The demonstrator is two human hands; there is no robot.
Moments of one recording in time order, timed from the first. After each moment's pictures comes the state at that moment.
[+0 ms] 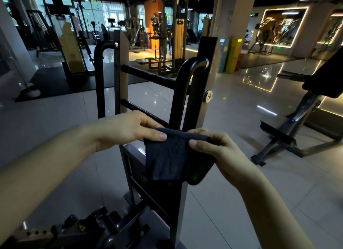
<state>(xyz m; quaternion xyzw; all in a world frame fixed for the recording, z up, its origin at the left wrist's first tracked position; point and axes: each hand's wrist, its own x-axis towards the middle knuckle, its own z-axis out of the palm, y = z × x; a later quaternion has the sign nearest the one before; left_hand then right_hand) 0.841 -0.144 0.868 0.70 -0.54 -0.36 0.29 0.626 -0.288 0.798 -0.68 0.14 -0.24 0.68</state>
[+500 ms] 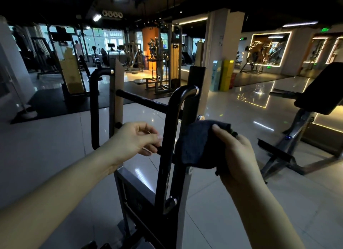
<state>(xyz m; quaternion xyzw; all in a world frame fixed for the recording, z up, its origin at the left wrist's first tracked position) 0.836 -0.184 0.866 0.70 -0.44 -0.25 0.51 0.634 -0.294 0.852 -0.48 0.25 -0.48 0.69</state>
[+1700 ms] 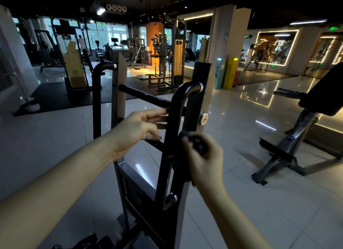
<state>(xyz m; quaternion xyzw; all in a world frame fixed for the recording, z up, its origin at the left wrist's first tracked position) 0.845 -0.195 0.873 0.65 -0.48 -0.28 0.52 0.690 -0.299 0.784 -0.67 0.19 -0.56 0.45</state>
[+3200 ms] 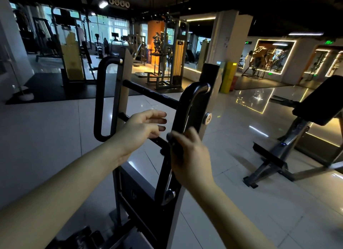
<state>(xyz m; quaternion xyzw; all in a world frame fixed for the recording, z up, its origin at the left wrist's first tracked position) 0.843 -0.178 0.855 0.66 -0.43 -0.24 0.57 0.702 -0.274 0.793 -0.86 0.18 -0.46 0.09</state>
